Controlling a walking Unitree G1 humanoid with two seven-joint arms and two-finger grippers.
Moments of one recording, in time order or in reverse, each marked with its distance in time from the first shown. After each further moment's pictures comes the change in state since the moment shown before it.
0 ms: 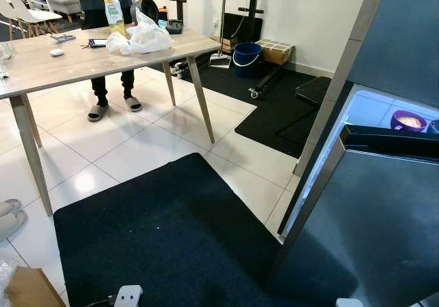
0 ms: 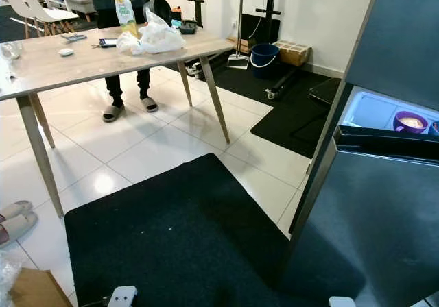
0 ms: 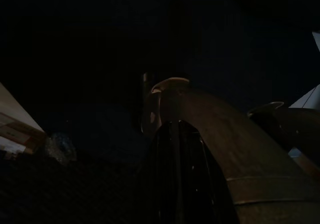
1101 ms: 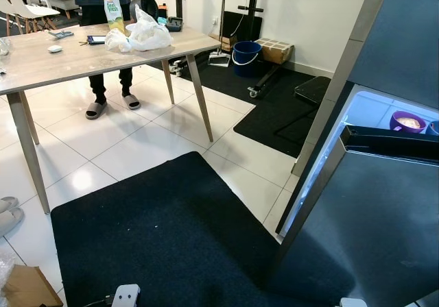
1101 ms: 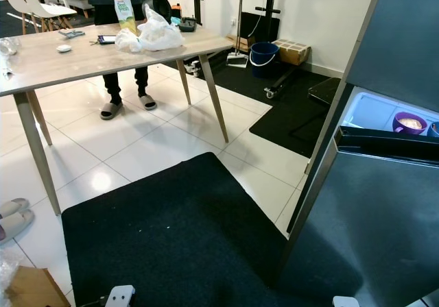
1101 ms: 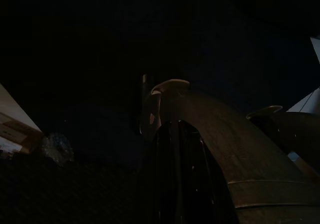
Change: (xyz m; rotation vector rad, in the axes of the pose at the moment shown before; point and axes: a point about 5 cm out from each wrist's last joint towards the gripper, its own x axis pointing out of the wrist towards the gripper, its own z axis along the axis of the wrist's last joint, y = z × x) left arm -0.001 0.001 -0.002 -0.013 -0.008 0.005; right arm -0.001 -0.001 -0.008 0.046 0.023 -0.011
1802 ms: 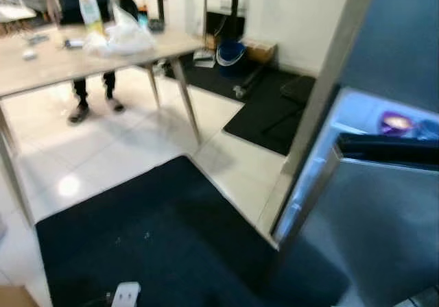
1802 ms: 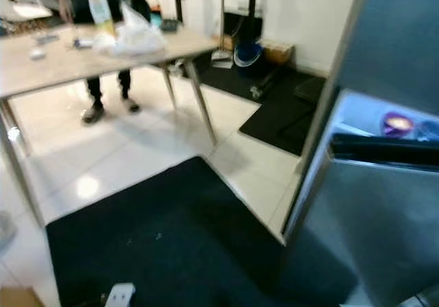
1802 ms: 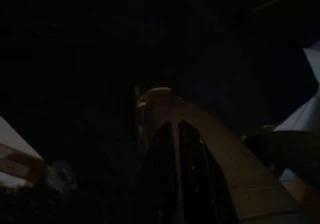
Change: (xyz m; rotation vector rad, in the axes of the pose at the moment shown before) left arm -0.001 0.002 -0.002 0.004 0.001 -0.006; right arm -0.001 0.001 -0.010 0.012 0.034 0.005
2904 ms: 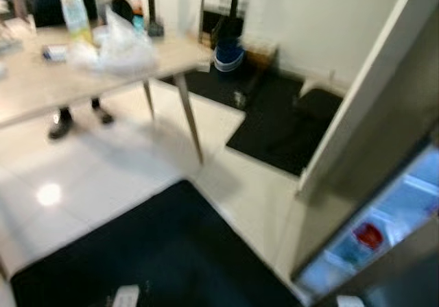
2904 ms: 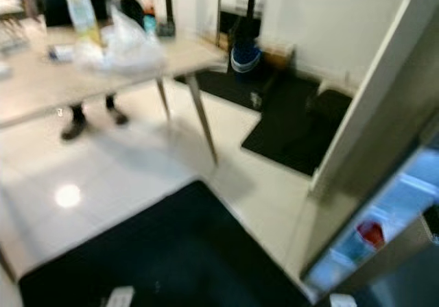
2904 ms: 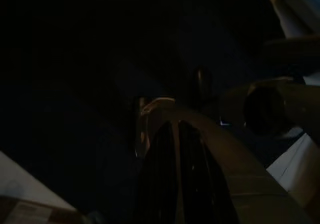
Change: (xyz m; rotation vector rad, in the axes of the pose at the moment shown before) left arm 0.001 -0.005 -0.007 -0.015 0.027 -0.003; right arm 0.000 -0.005 0.002 0.013 0.010 -0.086
